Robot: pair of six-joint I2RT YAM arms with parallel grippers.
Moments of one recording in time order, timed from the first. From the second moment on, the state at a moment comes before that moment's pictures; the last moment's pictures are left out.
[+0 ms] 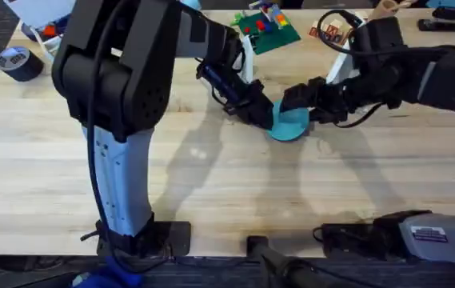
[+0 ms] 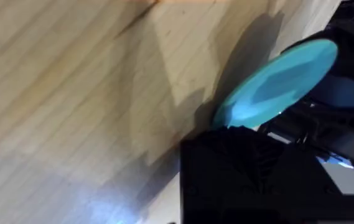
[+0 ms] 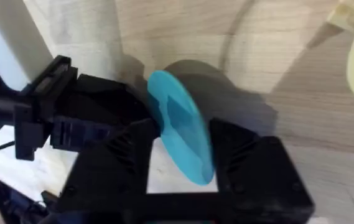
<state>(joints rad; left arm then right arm) -0.41 2.19 1.45 -0.94 0.92 0.02 0.19 1.49 0.85 -0.53 -0.43 0.46</state>
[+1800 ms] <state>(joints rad) -0.30 1.89 2.04 -1.57 -0.12 -0.02 0.19 1.38 1.05 -0.54 -0.41 0.46</state>
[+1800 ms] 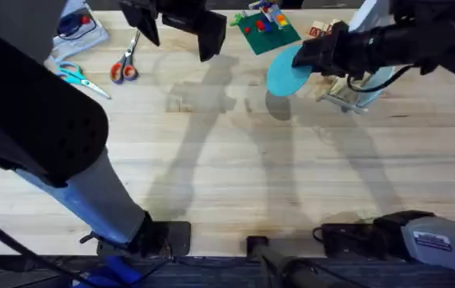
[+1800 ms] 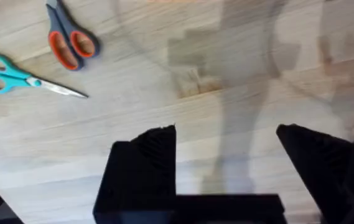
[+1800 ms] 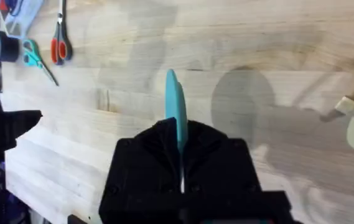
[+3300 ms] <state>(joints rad) -0.30 1.89 2.04 -1.56 -0.17 -0.02 0.19 1.37 1.82 -1.45 0.14 0.46</state>
